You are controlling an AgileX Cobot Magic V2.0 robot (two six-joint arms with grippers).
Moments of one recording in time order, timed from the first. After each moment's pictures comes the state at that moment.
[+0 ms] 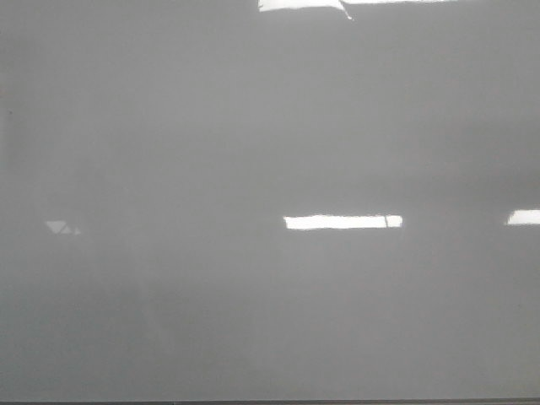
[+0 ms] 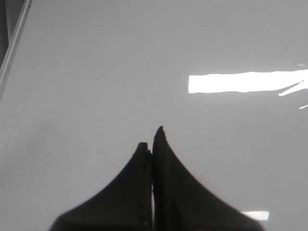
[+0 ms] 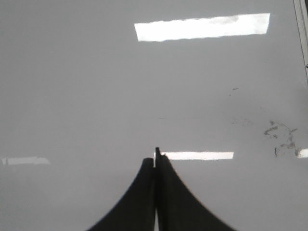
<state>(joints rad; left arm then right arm) 0.04 0.05 -0.35 -0.10 0.11 0.10 0.01 0.06 -0.36 0.08 0.28 0.01</state>
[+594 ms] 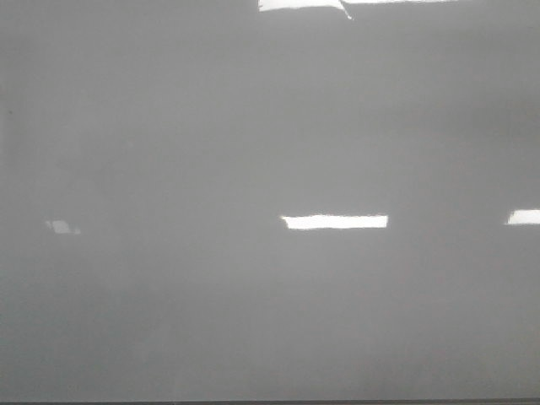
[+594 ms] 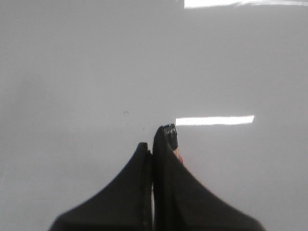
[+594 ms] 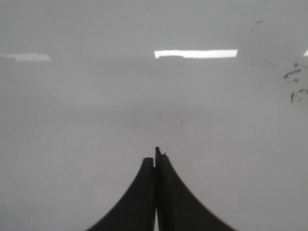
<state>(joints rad) 0.04 0.40 -0.72 -0.08 0.53 0.10 0.01 0.49 -0.72 0.08 0.66 0.01</state>
